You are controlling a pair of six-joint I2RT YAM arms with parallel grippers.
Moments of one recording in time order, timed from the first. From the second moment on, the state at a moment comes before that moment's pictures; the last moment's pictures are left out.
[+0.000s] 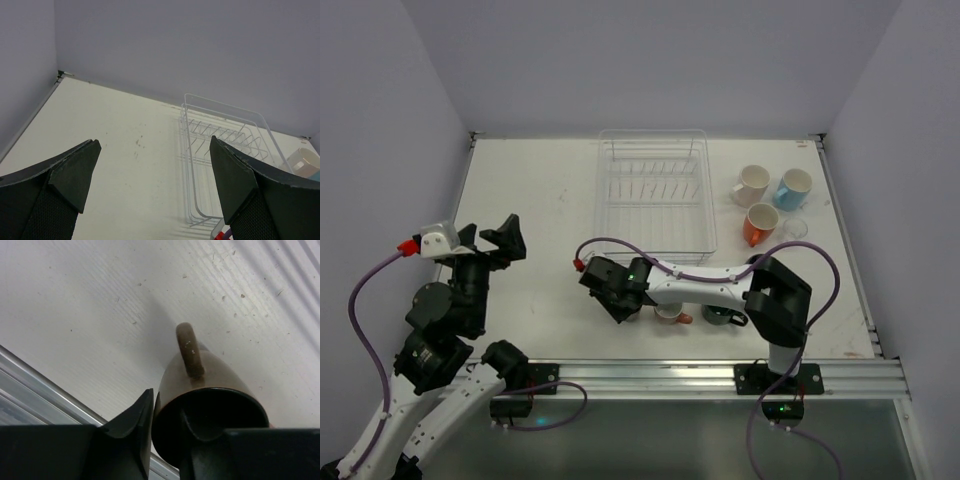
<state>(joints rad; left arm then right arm) -0.60 0.32 0.76 -0.28 -0.66 -0.22 1.22 1.86 1.37 -0.69 0.15 0.40</state>
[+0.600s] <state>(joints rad) -0.60 0.35 0.79 -0.28 -0.61 -0.22 1.22 1.32 1.28 -0.62 0.29 0.37</state>
